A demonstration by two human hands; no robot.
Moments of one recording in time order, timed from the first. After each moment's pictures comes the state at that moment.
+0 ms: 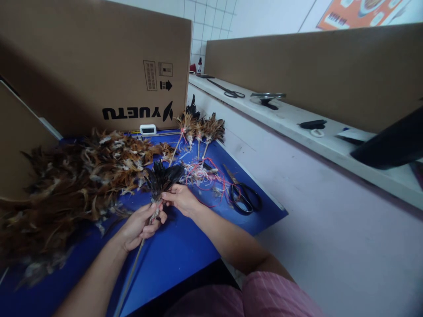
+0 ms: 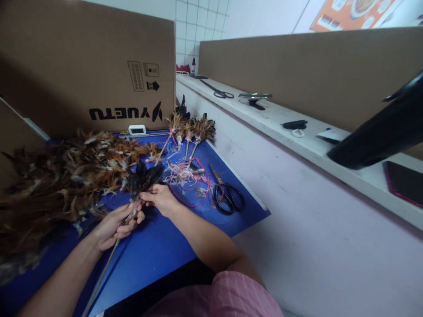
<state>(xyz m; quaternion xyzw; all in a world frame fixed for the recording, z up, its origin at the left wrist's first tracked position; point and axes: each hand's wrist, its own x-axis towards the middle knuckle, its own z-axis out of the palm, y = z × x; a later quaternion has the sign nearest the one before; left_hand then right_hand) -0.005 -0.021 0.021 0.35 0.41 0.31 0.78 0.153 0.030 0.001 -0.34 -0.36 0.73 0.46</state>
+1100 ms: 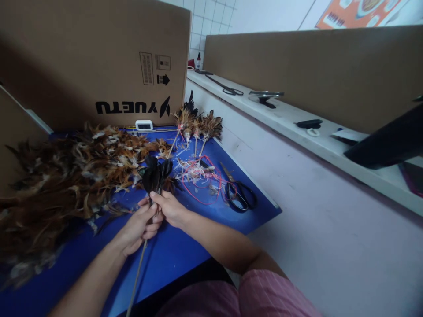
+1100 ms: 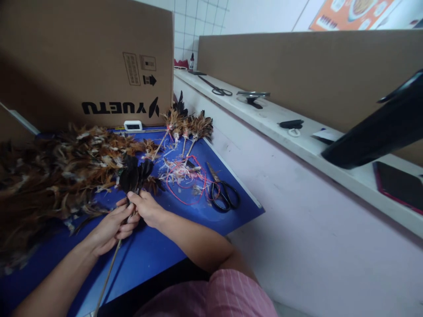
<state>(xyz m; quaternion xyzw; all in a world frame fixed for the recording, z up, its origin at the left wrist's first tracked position) 0.012 -0.033 0.021 0.35 0.44 0.34 0.76 0.127 0.003 0.013 -0.37 -0.41 0.74 0.39</state>
